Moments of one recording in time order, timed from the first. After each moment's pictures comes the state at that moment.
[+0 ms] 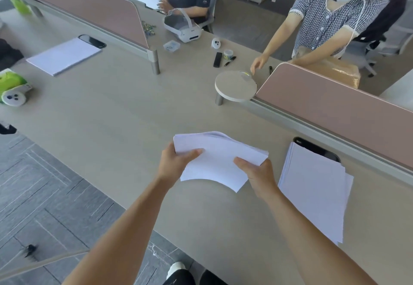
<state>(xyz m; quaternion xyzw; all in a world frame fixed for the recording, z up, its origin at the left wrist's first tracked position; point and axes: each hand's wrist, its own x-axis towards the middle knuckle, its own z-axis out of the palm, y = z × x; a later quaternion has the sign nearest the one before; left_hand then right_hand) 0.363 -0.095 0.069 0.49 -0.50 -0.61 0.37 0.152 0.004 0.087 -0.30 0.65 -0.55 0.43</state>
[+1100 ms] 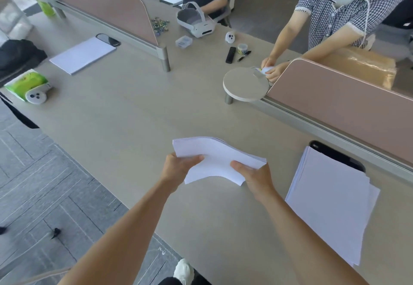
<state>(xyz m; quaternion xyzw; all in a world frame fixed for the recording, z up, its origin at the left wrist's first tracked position) 0.340 -0.098 0.055 0.54 -0.45 -0.62 0.34 0.129 -0.021 0.065 -0.31 0.65 -0.51 0.47</state>
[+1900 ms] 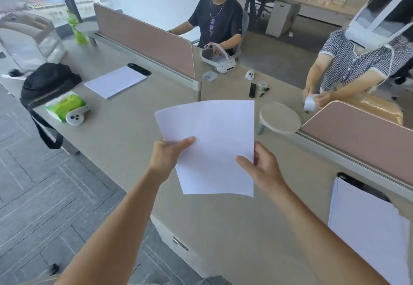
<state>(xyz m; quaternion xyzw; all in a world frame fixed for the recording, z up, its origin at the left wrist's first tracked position) 0.534 -0.196 0.138 0.43 -0.44 -0.63 0.47 0.302 -0.097 0.159 -0.51 0.63 -0.47 0.35</state>
